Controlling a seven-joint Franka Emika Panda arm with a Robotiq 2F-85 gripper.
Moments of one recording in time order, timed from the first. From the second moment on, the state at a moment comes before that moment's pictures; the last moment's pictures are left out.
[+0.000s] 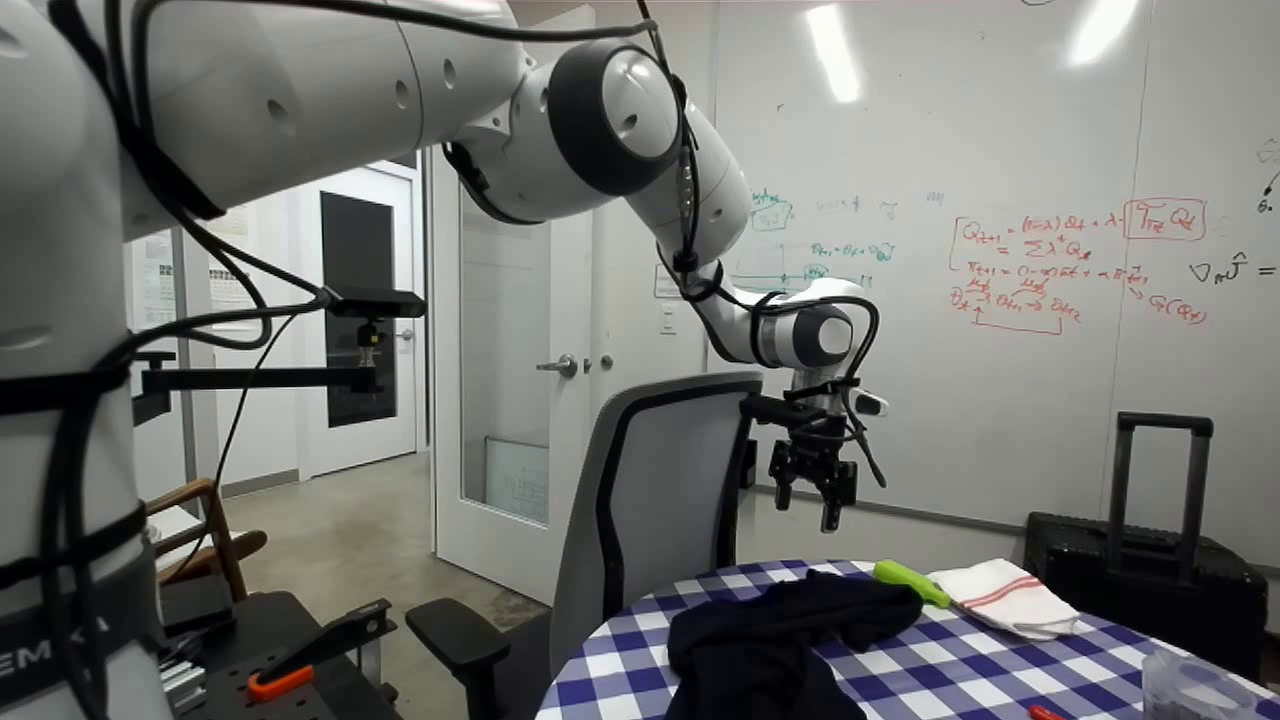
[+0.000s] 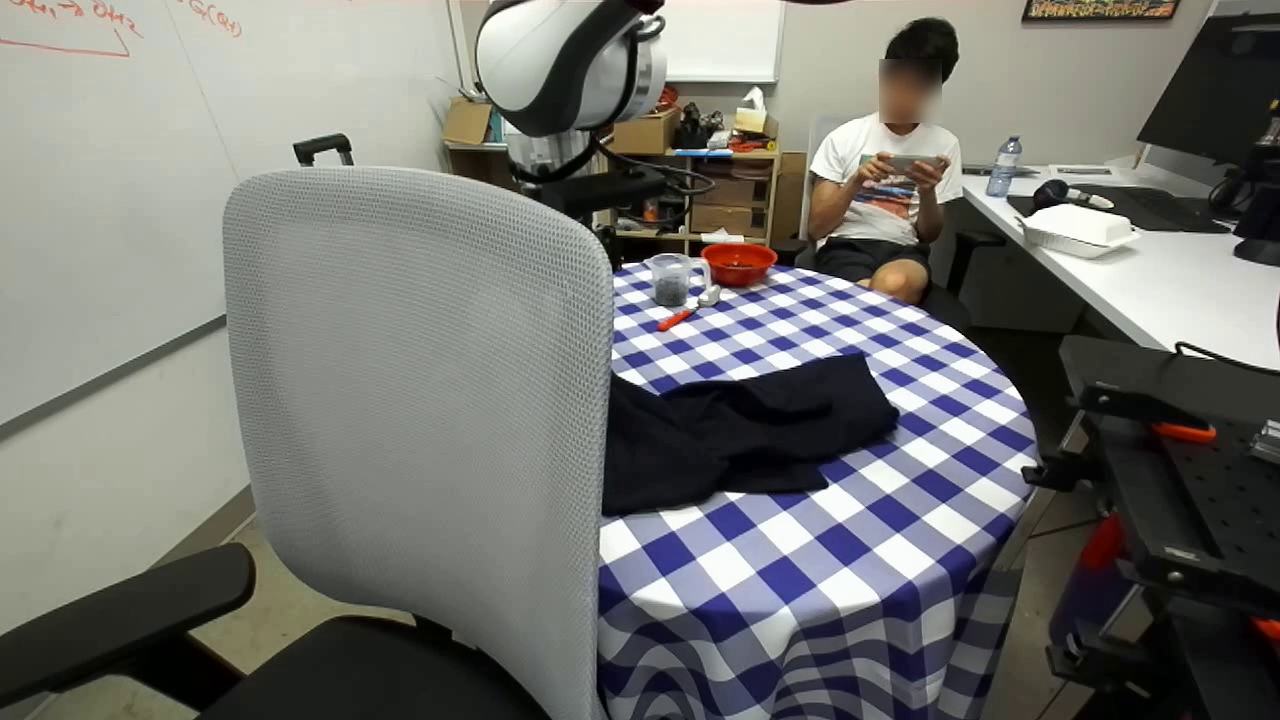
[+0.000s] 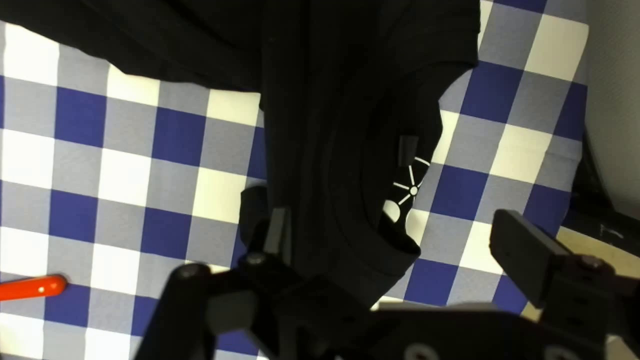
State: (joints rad) arm -0.07 1.09 -0.07 -1.08 0.09 2.08 0.23
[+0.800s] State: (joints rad) arm -0.08 1.24 -0.08 -0.94 0.09 2.02 0.23
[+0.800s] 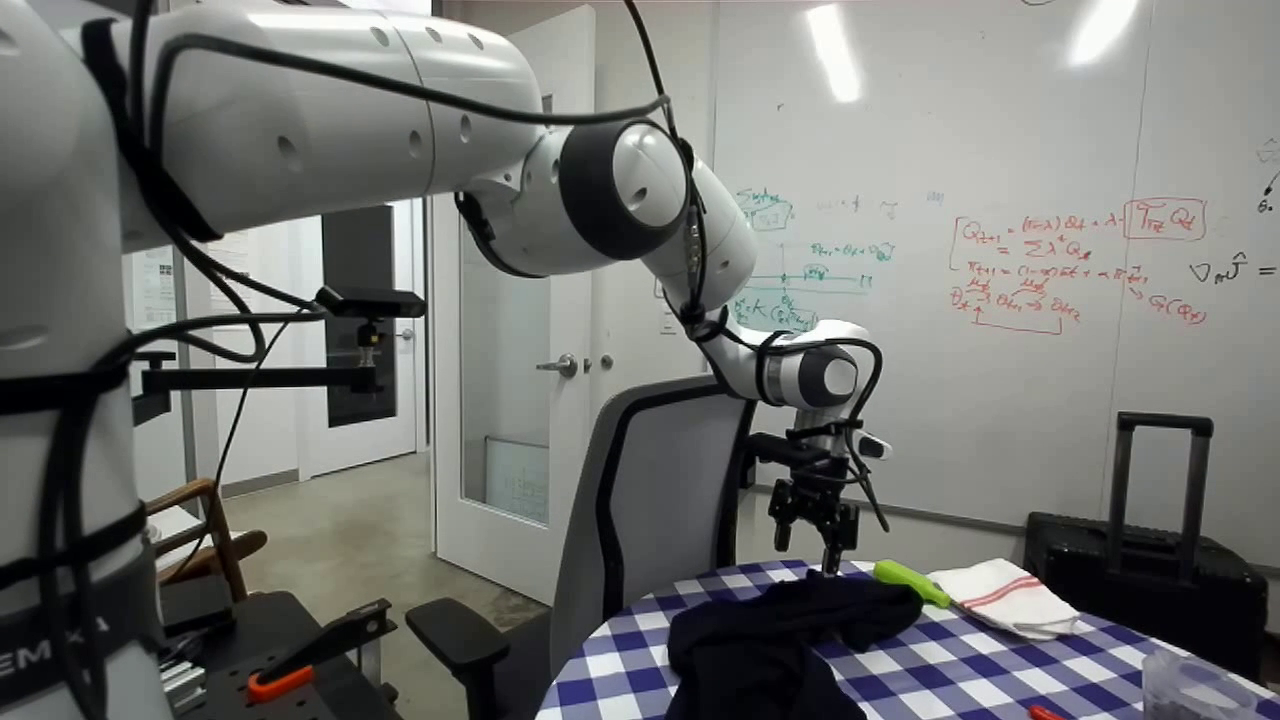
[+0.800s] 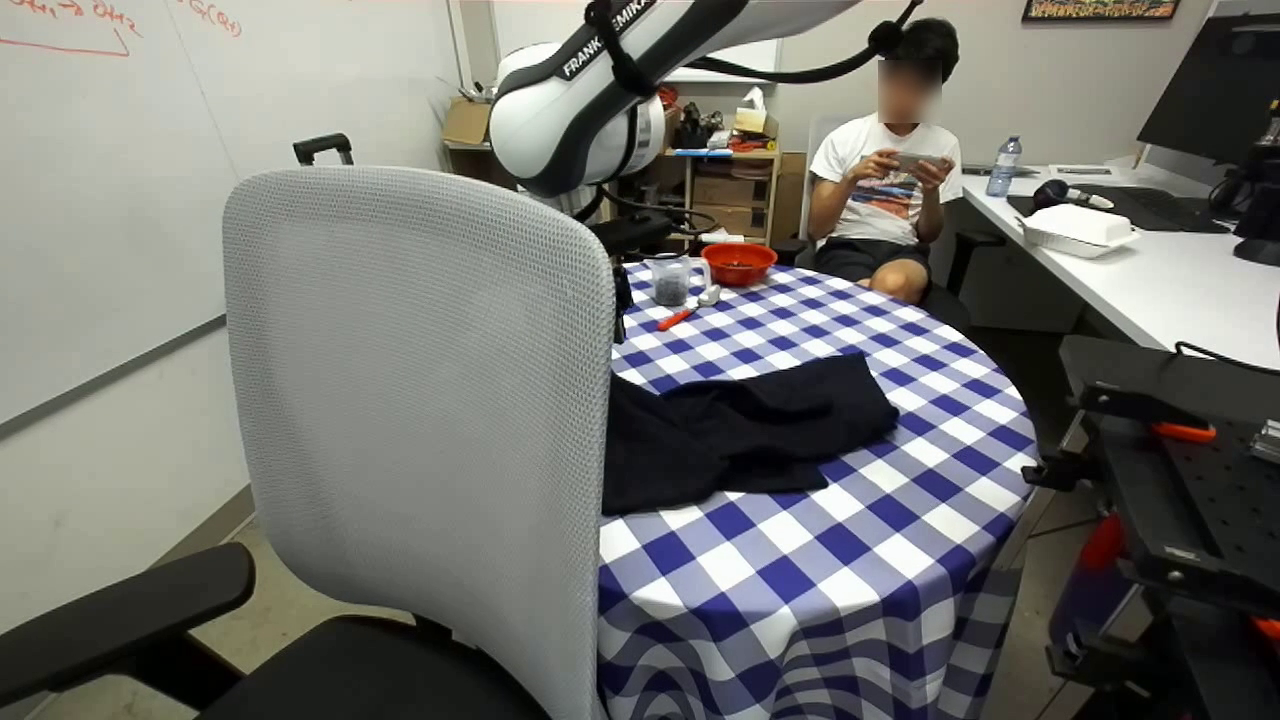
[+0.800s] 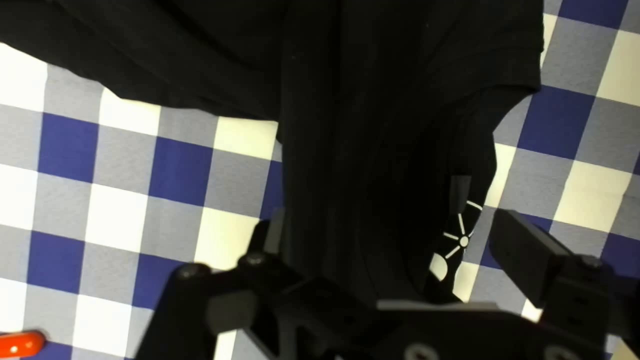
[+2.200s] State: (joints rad) arm -0.07 1.46 -0.12 -0.65 0.01 1.83 0.30
